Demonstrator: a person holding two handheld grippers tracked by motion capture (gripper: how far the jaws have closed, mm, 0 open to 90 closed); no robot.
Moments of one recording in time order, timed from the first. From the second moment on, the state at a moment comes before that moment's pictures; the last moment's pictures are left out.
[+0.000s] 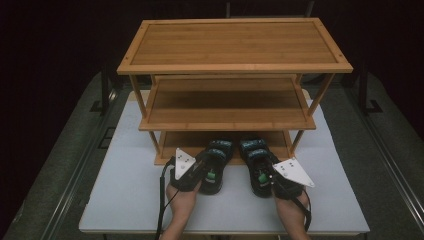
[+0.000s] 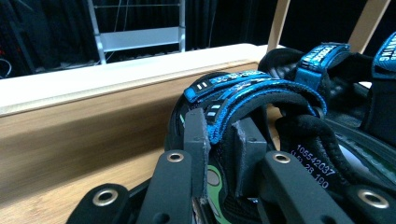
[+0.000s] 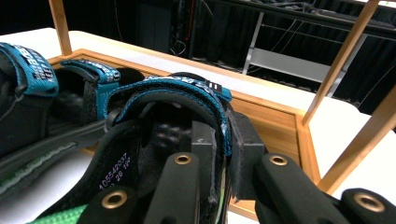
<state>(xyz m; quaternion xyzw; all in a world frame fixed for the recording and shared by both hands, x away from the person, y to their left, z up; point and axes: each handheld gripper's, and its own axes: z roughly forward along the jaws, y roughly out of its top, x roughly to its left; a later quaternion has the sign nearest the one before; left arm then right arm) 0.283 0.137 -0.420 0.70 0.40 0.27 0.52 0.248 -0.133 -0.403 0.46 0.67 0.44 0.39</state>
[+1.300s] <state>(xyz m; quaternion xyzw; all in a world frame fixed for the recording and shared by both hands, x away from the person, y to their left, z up) 0.306 0.118 -0.431 0.70 0.43 0.28 0.50 0.279 -0.118 -0.420 0.47 0.67 0.43 0.38</state>
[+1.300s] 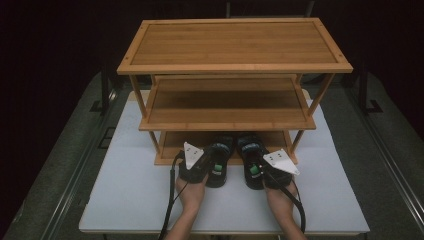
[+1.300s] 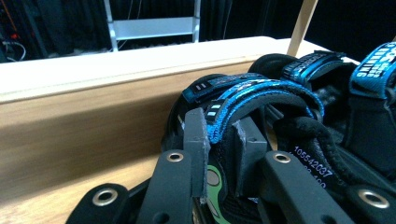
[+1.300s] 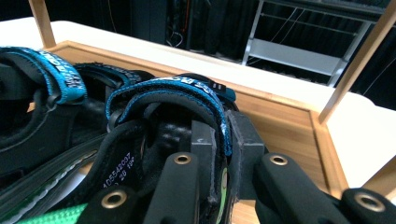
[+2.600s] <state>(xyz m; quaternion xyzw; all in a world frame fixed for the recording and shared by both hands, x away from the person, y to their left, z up) 0.284 0.145 -0.400 0.76 0.31 0.21 0.53 0.253 -0.150 -0.400 0.42 0.71 0.48 0.31</state>
